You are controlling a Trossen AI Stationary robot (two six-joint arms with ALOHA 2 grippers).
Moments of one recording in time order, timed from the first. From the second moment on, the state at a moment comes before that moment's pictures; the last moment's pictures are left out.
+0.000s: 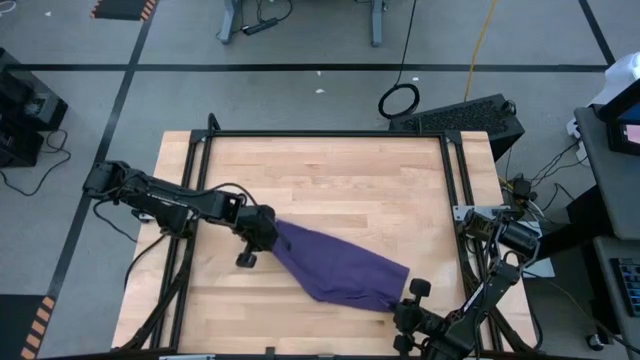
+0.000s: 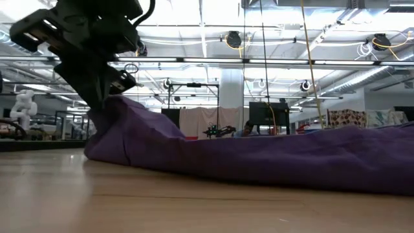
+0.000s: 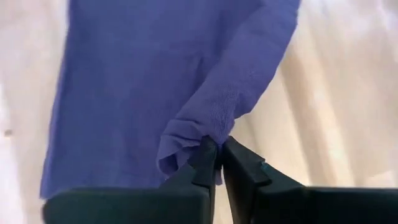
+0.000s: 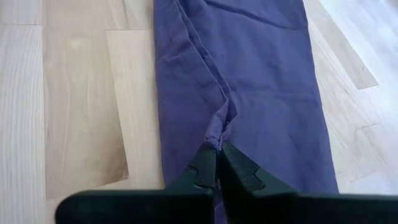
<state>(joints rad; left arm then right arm) -0.12 1.32 0.75 -0.50 0.24 0.04 1.05 1.97 1.24 -0.88 0.82 1.32</state>
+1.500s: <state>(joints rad) -0.10 1.49 0.58 -0.03 0.11 0.04 0.99 1.97 1.24 -0.88 0.75 1.42</state>
